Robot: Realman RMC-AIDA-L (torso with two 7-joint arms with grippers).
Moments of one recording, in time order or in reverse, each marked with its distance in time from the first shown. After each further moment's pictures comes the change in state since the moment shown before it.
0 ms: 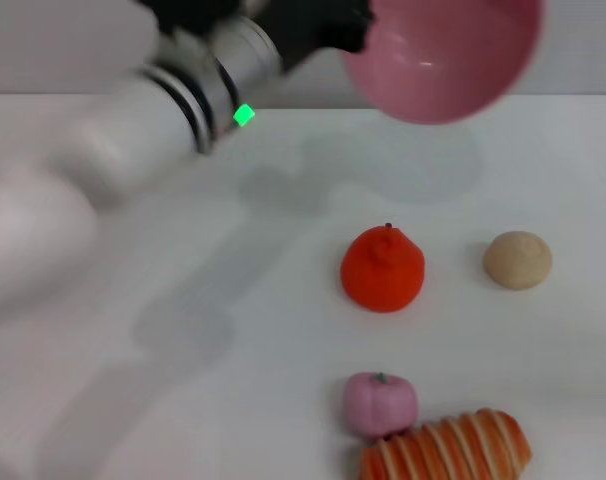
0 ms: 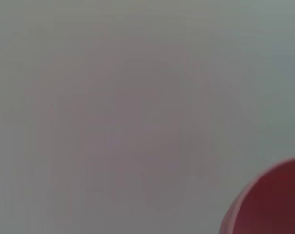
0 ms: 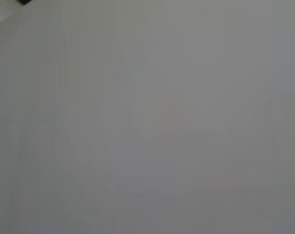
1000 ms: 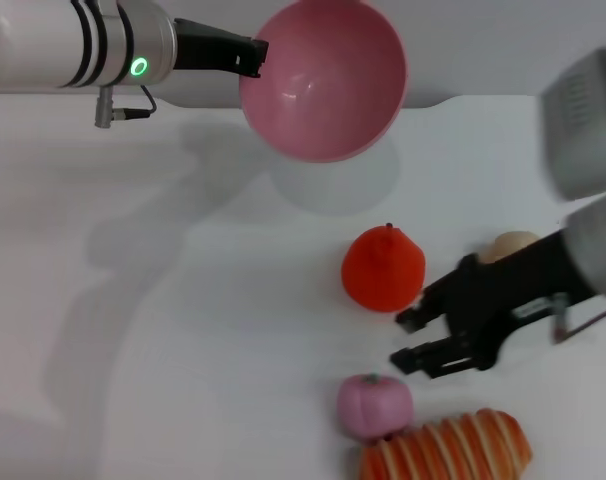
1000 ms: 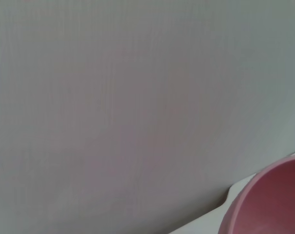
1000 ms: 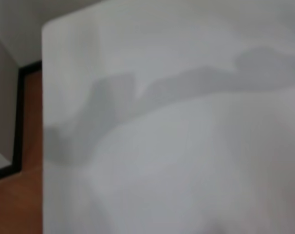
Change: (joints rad) left arm -0.239 0.010 -0.590 -0.205 0.058 0.769 -0.021; right arm 0.323 0.006 -0.658 -0.543 -1.122 -0.024 1.024
